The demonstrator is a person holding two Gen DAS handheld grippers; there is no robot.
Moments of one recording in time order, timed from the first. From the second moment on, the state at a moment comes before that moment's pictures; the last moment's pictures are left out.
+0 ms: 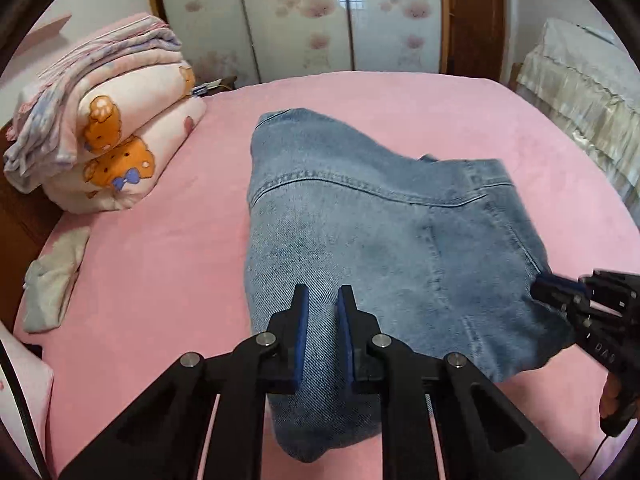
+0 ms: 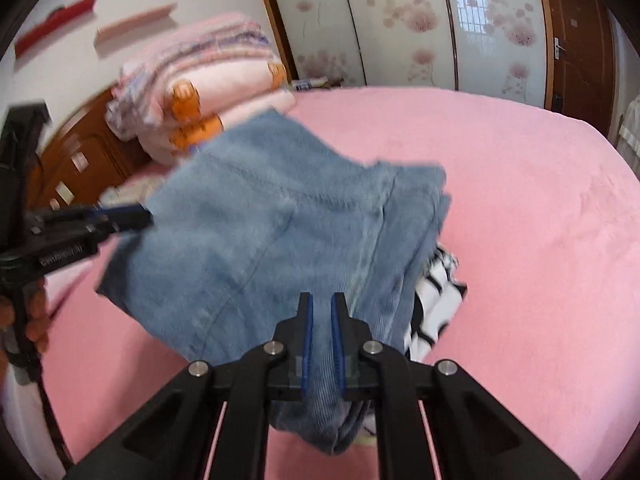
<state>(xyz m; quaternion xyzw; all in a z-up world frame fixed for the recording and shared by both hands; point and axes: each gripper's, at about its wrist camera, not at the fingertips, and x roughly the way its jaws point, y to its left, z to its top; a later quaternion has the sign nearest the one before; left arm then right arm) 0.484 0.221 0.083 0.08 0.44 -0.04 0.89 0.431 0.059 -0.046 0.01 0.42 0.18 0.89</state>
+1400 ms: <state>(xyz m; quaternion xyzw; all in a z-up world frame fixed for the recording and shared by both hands) 0.234 0.101 0.185 0.01 0.45 -0.04 0.89 0.183 -0.072 0.109 0.00 0.44 0.10 0.89</state>
